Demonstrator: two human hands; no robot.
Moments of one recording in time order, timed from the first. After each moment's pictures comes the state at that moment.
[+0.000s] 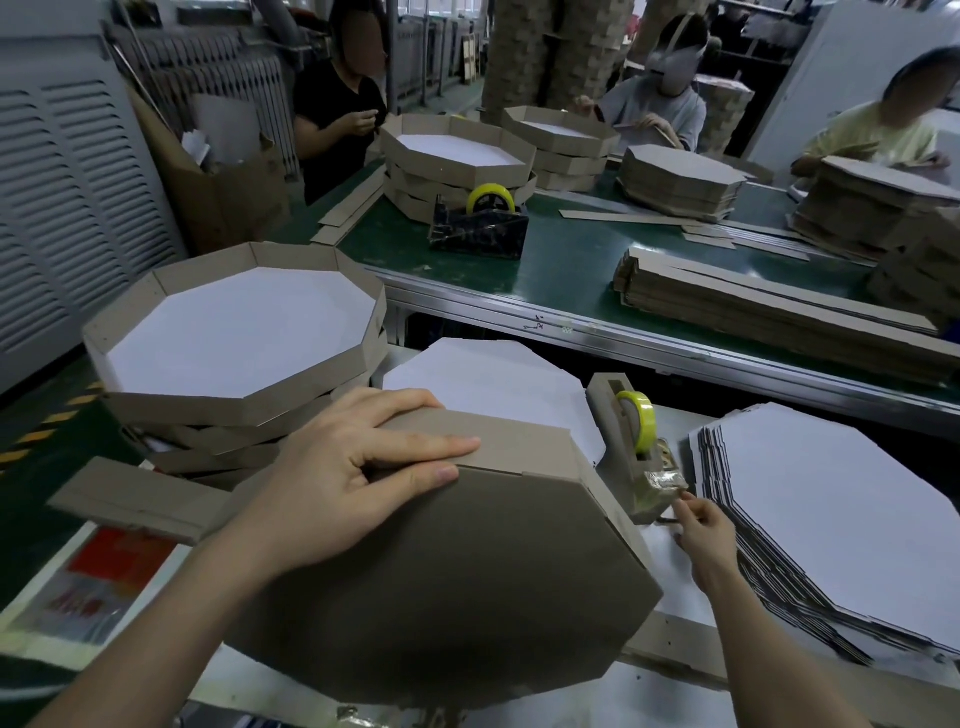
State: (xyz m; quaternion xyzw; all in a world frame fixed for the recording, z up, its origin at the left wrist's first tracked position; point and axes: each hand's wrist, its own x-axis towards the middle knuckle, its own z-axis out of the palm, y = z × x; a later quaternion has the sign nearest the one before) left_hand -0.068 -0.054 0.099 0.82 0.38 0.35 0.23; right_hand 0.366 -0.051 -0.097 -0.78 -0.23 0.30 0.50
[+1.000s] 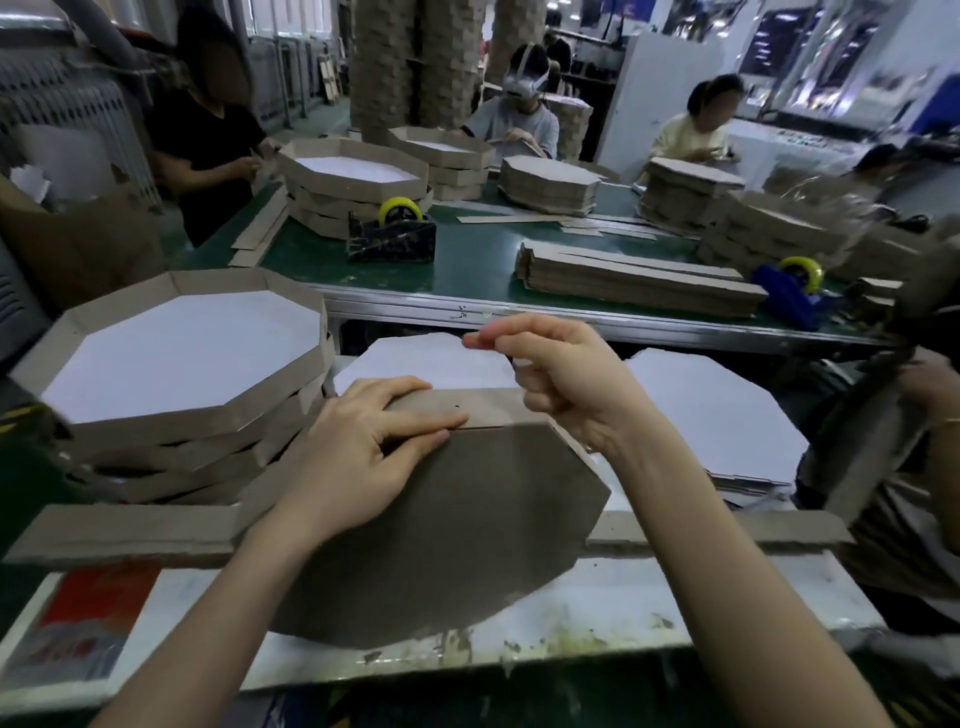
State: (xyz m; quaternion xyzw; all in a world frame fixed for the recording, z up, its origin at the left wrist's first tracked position) left_hand -0.089 -0.090 0.108 0.85 0.34 0.33 0.21; right_hand 0.112 -0.133 0.182 -0.53 -0.43 0.49 0.54
